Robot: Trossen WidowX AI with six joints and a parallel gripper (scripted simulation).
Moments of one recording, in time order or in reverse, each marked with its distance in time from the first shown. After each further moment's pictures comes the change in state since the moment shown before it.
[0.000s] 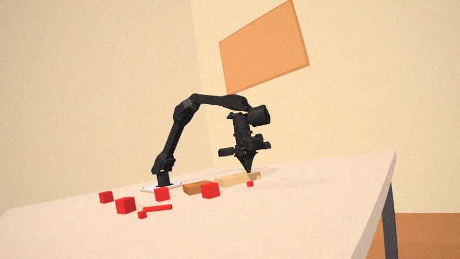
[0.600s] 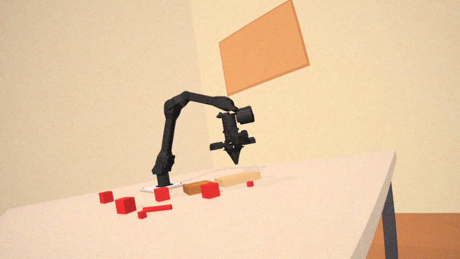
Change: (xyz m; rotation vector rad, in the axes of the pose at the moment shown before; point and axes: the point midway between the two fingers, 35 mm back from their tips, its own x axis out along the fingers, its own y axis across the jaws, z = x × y) arm -0.025 0.016 -0.125 -0.009 0.003 0.015
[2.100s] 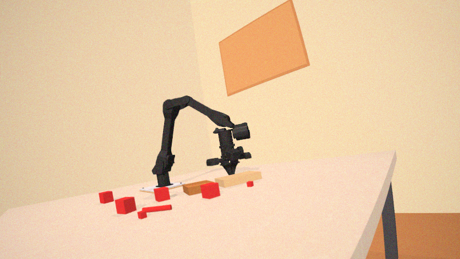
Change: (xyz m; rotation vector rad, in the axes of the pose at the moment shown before) arm 0.061 -0.014 -0.034 0.008 0.008 -0.004
